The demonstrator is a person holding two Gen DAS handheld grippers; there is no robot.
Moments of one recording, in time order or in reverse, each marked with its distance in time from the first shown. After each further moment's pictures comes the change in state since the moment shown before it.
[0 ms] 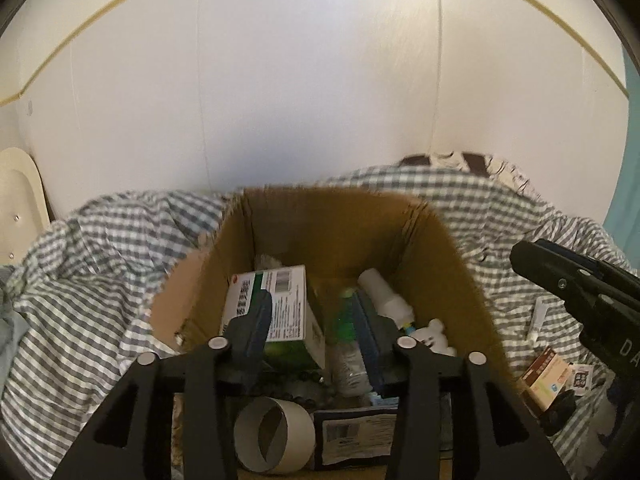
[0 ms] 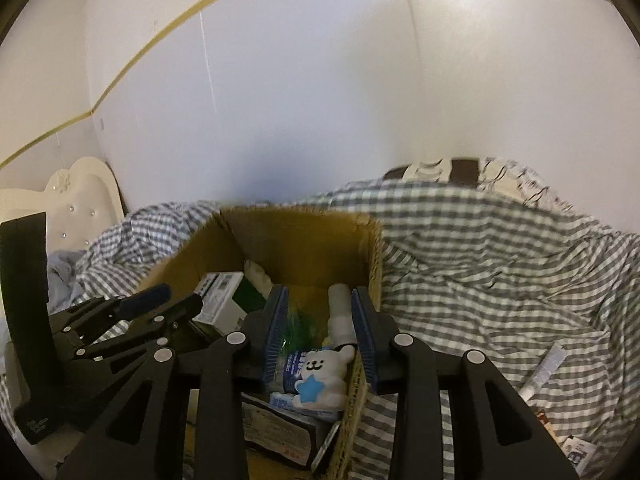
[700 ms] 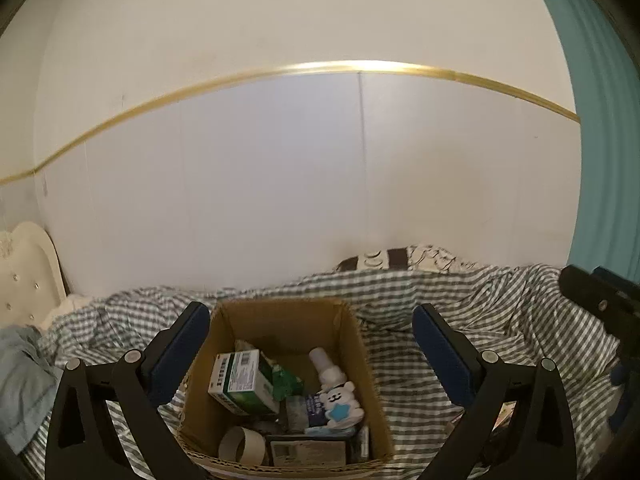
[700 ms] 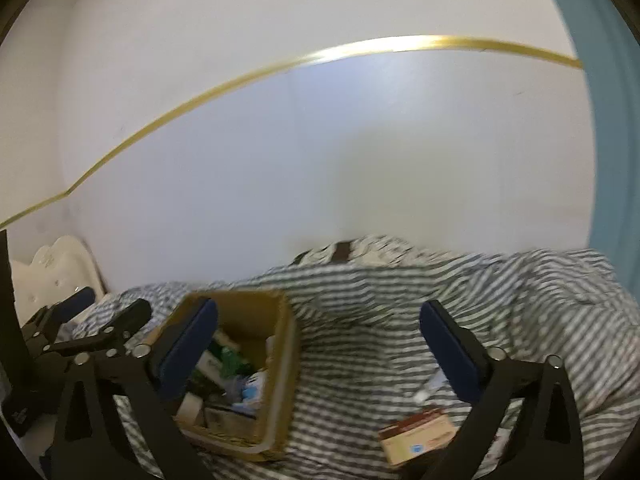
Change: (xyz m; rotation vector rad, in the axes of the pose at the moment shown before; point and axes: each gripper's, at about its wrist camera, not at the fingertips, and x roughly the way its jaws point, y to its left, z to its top) left arm -0.136 -0.087 0.039 0.083 -0.281 0.010; right arm -0.180 -0.073 0.018 0.129 -0.243 -0.169
